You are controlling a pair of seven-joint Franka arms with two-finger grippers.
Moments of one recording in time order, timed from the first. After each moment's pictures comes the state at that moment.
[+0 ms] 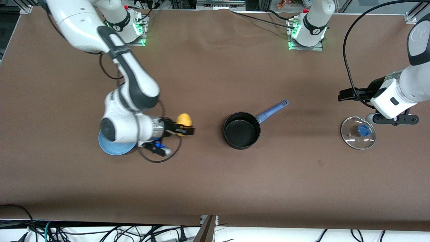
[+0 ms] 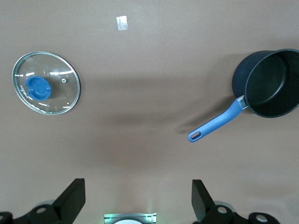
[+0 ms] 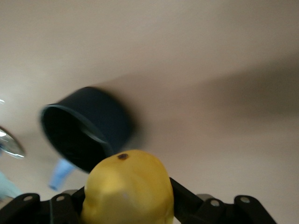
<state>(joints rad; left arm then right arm) -0.07 0.28 0.01 -1.36 -0.08 1.39 -0.07 0.26 0.76 0.30 -1.32 0.48 2.08 0.65</state>
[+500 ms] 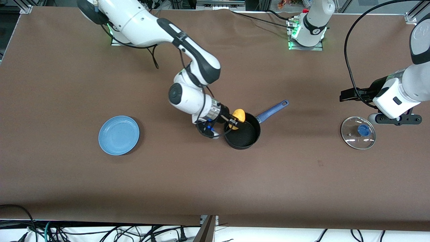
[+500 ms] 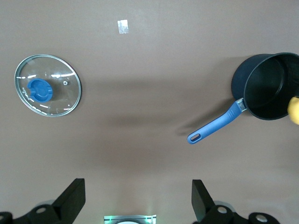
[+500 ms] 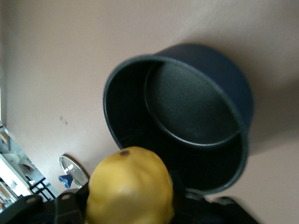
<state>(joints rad) -0.07 0.28 0.01 -1.35 -0.08 1.39 -0.07 0.56 0.90 0.30 -1.29 0.55 2.64 0.95</state>
